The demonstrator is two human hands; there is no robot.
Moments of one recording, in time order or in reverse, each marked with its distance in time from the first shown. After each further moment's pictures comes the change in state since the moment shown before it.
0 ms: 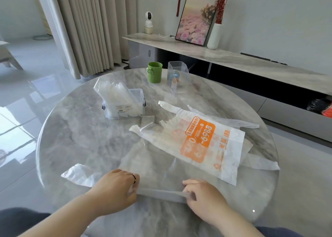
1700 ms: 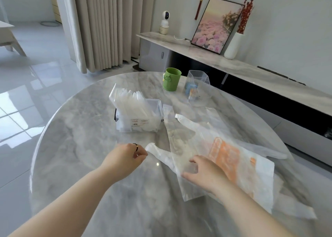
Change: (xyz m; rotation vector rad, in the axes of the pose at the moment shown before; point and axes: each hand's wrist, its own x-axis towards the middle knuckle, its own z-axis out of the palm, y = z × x) left_hand 0.082 -0.076 -0.053 -0.469 0.098 -0.455; right_hand 0.139 -0.034 -0.047 -0.072 0.020 0.207
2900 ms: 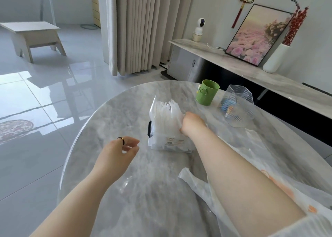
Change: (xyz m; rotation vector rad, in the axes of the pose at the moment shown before) left_hand 0.032 -0.078 -0.054 -0.370 0.420 -0.172; right_hand 0.161 -0.165 -0.043 -0.039 0.113 -0.023
